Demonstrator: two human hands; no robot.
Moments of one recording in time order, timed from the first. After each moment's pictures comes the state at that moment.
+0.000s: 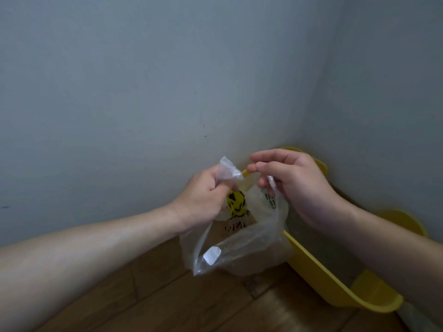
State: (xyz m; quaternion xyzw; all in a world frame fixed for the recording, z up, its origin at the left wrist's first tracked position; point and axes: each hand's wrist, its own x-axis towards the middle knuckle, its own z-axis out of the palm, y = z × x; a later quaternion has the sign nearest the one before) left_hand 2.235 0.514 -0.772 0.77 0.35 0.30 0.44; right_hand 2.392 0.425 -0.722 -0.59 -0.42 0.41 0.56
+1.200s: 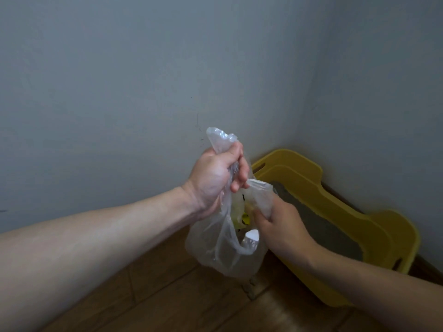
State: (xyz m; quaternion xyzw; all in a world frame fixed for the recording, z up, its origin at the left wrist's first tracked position) left_hand 2.267 0.503 -0.728 0.55 0.22 0.36 0.72; right_hand 2.395 0.406 -0.806 -0.70 -0.56 0.21 0.39
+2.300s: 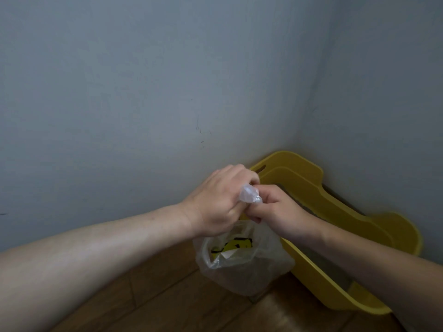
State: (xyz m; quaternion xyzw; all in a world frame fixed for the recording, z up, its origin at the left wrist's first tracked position) left_hand 2.249 0.510 -0.758 0.94 0.15 0.25 0.15; right_hand 2.395 0.427 -0.771 -0.51 -0.60 0.44 0.44
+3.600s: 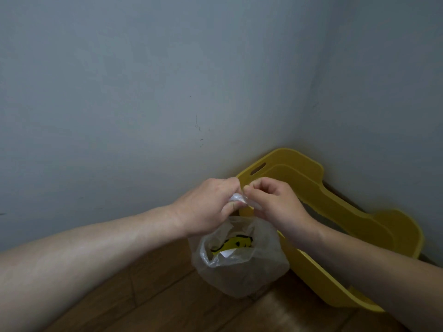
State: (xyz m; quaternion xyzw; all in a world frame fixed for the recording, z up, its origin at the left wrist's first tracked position) left_hand 2.235 0.519 -0.770 0.94 0.22 0.15 0.19; right_hand 2.389 0.428 -0.777 -0.63 -0.43 0.40 0.51
